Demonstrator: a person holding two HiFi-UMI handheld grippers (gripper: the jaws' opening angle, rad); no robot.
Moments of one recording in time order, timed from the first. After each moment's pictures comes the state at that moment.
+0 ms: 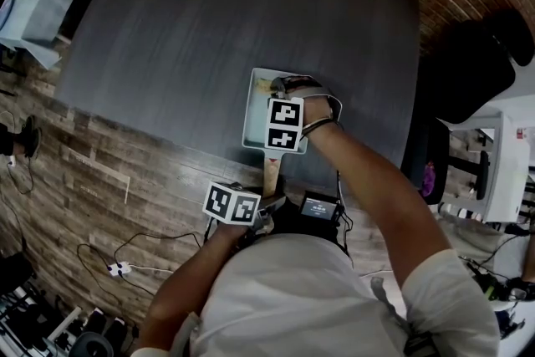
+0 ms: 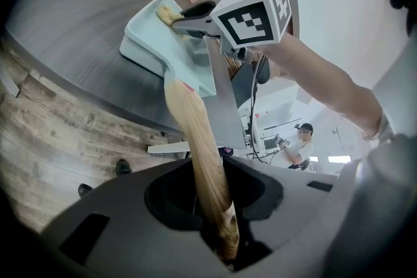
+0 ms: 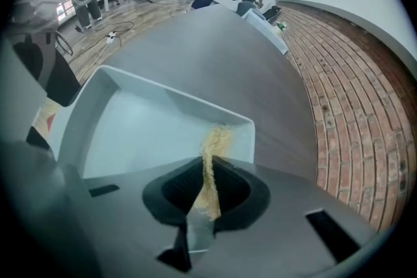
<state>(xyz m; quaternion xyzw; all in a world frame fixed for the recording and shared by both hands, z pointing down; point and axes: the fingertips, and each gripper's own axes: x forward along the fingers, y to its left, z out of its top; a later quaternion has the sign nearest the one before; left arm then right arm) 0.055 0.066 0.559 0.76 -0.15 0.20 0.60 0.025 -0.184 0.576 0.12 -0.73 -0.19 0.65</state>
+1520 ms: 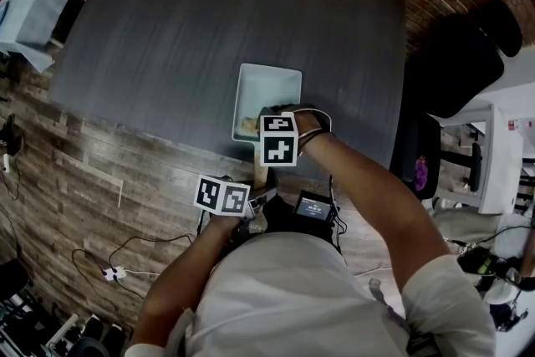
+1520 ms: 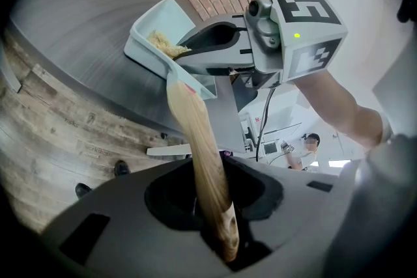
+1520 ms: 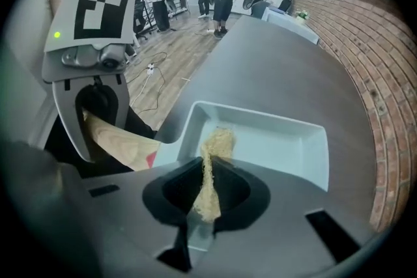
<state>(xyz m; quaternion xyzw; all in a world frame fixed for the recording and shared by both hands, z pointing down) 0.055 0.062 0.559 0.76 -0.17 0.18 0.61 0.012 -0.068 0.574 -0.03 -0.78 -0.04 0.62</state>
